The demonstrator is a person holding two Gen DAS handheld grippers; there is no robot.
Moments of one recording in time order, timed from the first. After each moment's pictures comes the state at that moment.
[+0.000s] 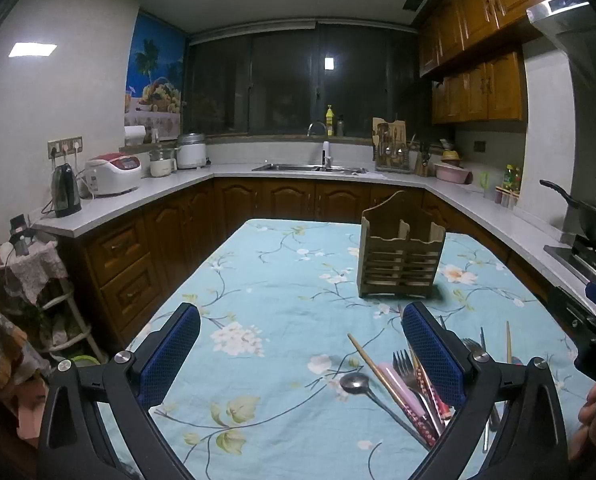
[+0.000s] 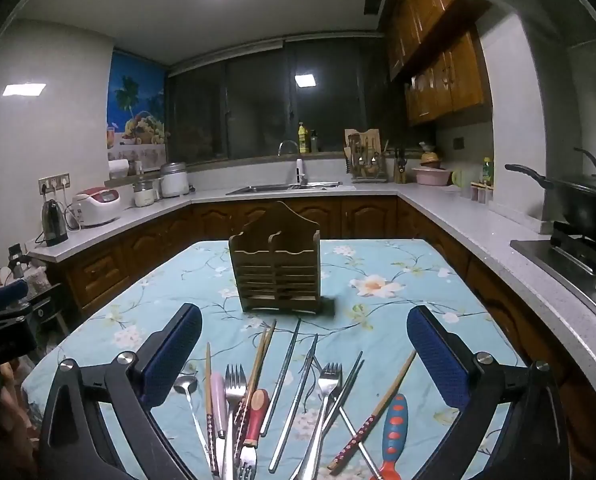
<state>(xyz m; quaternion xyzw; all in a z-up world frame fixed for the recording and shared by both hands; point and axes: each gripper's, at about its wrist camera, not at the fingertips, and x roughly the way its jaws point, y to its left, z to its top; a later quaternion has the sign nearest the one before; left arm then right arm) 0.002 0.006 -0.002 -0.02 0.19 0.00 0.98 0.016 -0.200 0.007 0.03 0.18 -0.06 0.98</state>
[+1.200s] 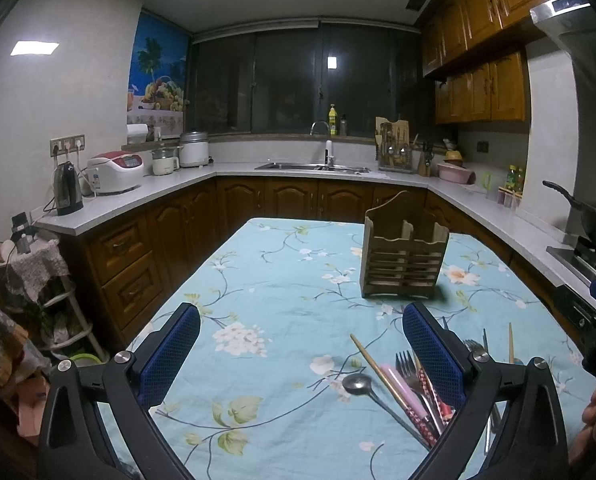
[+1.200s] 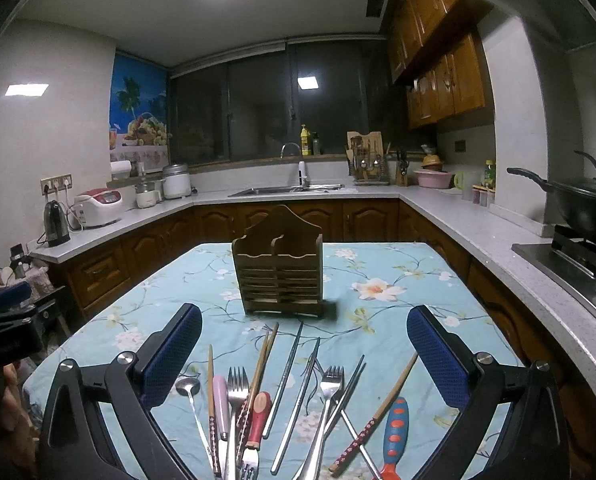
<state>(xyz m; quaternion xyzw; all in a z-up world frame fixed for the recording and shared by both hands) -0.001 0.006 -0.001 -0.02 0.19 0.01 0.98 0.015 -0.200 0.012 0.02 0.18 -0.06 0.98</state>
